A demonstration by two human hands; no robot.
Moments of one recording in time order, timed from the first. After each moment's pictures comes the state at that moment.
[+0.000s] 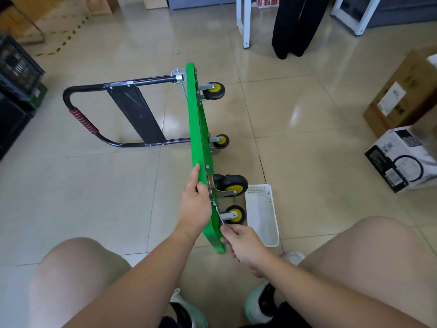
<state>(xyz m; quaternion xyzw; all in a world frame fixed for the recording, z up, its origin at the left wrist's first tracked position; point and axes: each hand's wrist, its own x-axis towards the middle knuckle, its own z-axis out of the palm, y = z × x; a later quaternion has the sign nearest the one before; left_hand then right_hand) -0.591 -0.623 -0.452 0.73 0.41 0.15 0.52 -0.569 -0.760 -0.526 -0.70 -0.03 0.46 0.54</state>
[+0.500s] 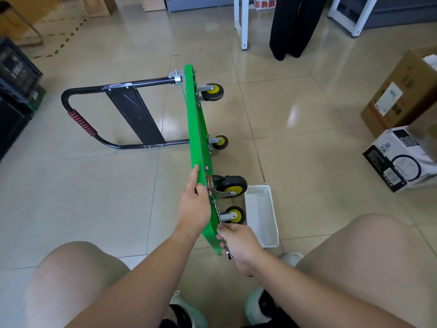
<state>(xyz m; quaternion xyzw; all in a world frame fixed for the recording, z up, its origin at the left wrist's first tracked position) -0.591 -0.627 -0.444 0.73 0.40 0.15 0.54 -0.576 -0.744 -0.515 -0.65 0.06 0.45 0.60</state>
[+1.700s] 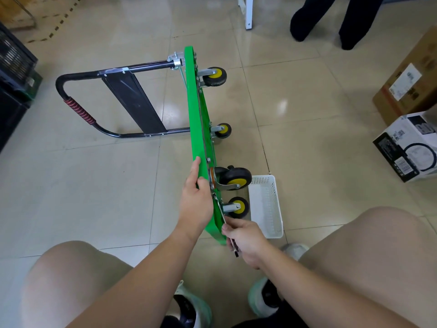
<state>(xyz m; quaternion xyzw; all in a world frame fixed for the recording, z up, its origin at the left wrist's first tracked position) -0.591 -0.622 -0.452 0.72 0.41 0.16 0.53 -0.563 -0.745 -0.555 -0.62 0.10 0.48 0.61</state>
